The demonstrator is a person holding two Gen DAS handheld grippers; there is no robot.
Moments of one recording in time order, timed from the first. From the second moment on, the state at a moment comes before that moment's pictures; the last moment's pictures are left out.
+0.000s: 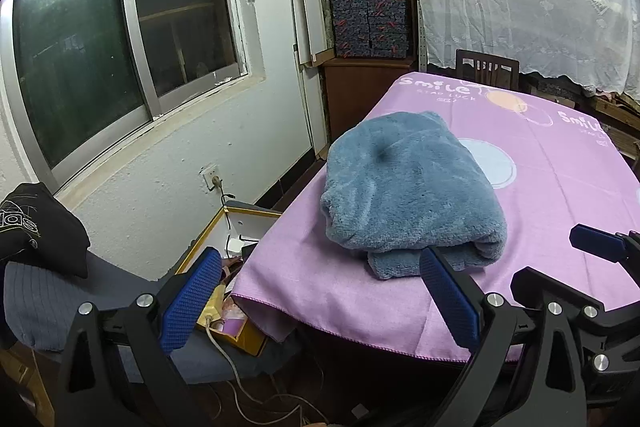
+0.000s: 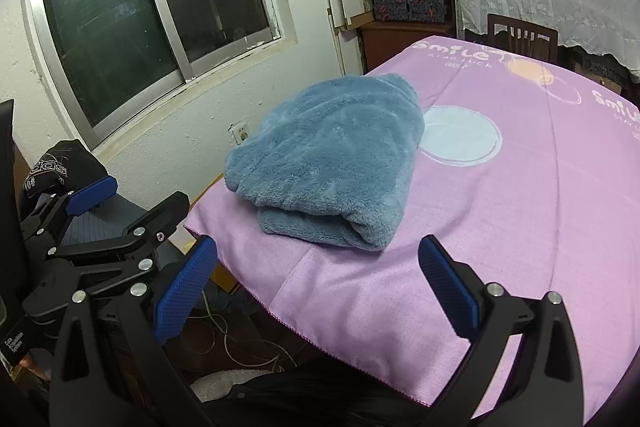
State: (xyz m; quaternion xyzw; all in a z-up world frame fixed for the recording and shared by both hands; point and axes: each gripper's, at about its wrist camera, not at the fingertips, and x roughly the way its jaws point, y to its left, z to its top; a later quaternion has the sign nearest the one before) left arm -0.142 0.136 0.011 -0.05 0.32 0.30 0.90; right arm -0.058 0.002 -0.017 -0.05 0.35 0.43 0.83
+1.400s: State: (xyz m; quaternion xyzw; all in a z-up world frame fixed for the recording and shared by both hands) left arm -0.141 0.137 0.009 -0.05 0.32 0.30 0.90; right arm -0.057 0.003 -0.021 -0.05 0.36 0.43 0.83
